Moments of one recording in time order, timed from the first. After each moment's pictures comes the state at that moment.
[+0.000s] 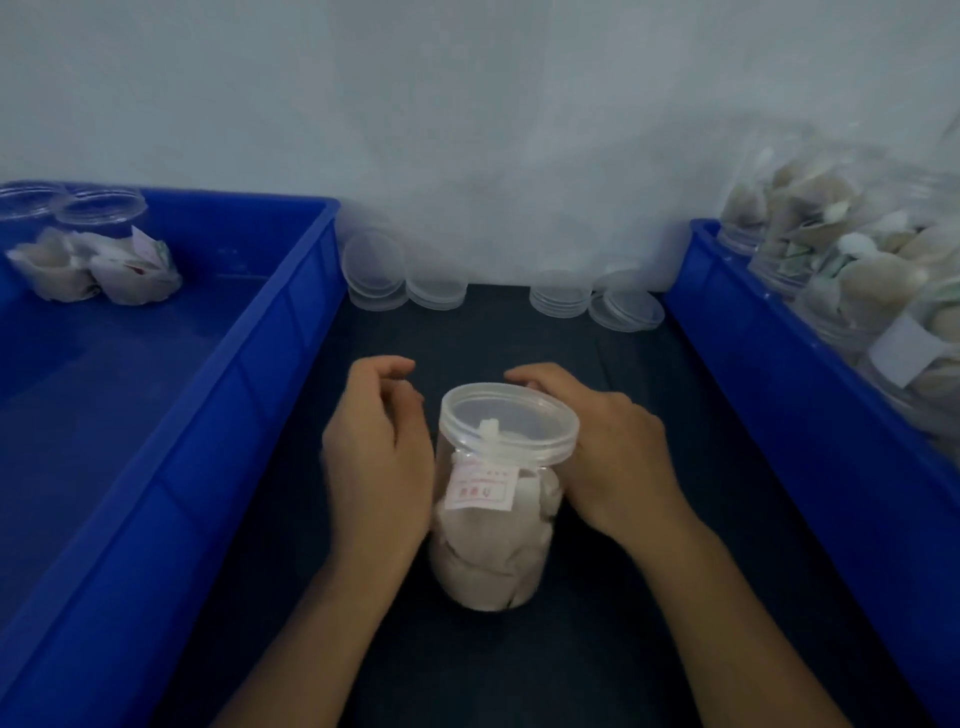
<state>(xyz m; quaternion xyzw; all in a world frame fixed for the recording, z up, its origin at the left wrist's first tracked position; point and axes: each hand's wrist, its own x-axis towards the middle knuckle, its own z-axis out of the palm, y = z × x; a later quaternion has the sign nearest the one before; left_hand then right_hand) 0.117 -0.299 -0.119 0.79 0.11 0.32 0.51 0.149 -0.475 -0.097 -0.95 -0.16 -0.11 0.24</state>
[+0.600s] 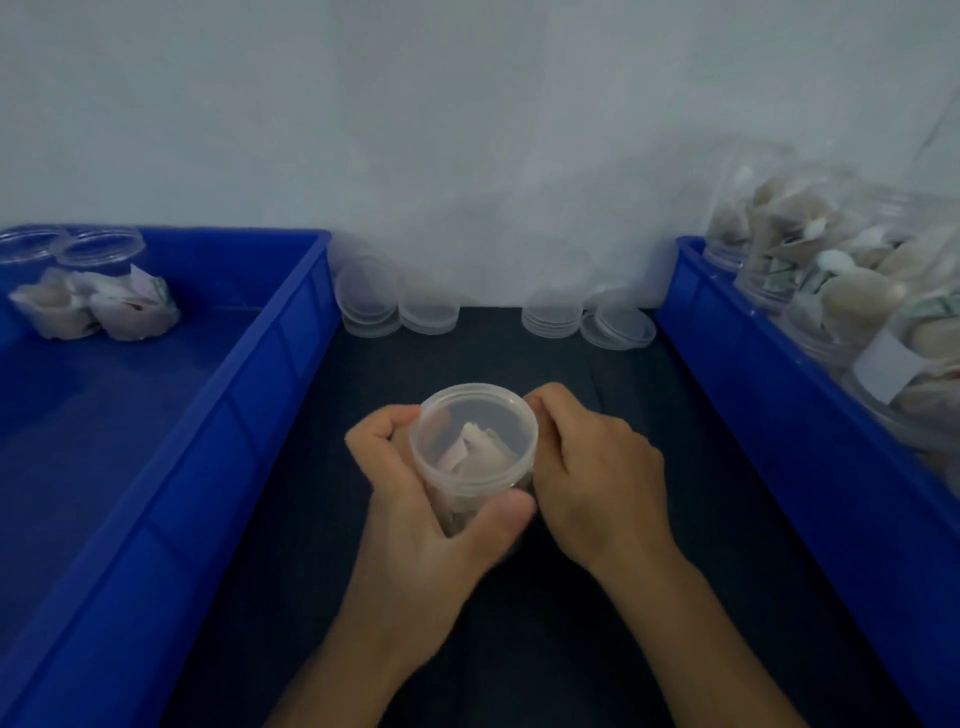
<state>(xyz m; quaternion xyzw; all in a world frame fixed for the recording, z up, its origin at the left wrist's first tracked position) 0.086 -0.317 -0.109 0.75 -0.03 0.20 0.63 0.140 -0.471 -0.095 -0.94 -0.12 -0.17 0.27</state>
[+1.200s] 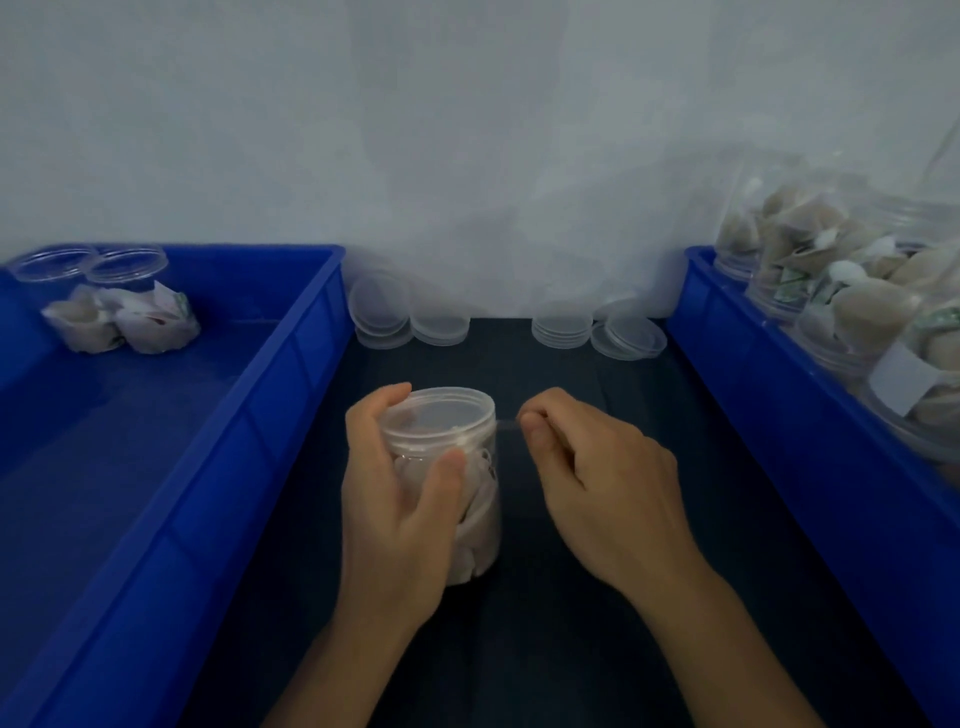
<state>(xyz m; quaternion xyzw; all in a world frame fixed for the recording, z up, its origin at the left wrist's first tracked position) 0.098 -0.302 -0.108 0.74 -0.03 0.30 0.60 0.139 -0.476 -0.089 -0.92 -0.18 -0.21 0.28</state>
